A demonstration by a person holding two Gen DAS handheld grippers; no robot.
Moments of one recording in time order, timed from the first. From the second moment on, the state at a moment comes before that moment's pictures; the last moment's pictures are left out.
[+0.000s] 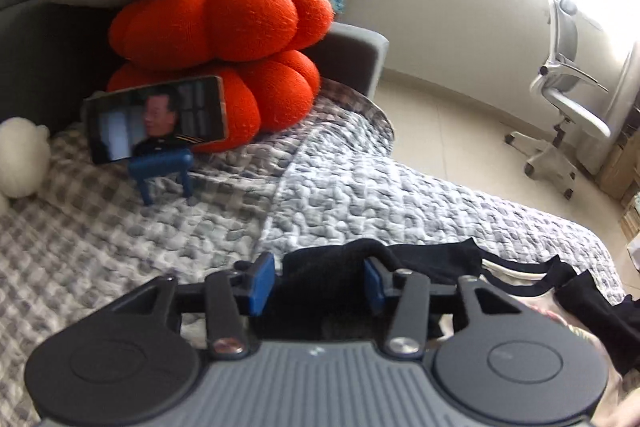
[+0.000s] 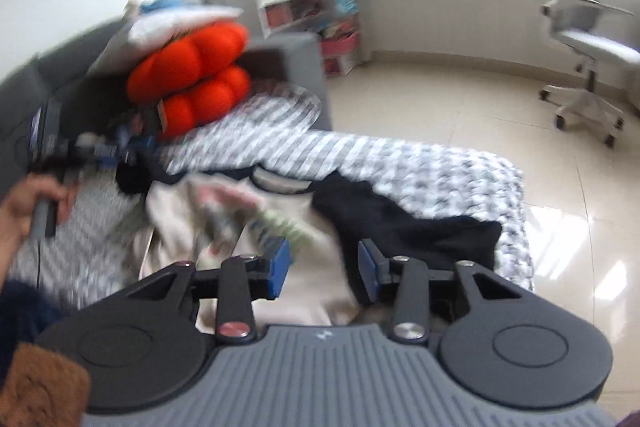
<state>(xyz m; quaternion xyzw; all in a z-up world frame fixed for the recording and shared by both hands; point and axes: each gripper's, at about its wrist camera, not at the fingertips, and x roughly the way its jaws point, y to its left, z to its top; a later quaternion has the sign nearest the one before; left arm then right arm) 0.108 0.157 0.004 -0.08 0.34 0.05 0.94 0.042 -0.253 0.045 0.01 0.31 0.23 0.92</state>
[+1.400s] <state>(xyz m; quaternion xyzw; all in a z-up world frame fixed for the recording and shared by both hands) 0.223 0.056 -0.054 0.10 0.41 -0.10 0.90 0.232 -0.175 -0.057 -0.12 0.36 0.16 0.91</state>
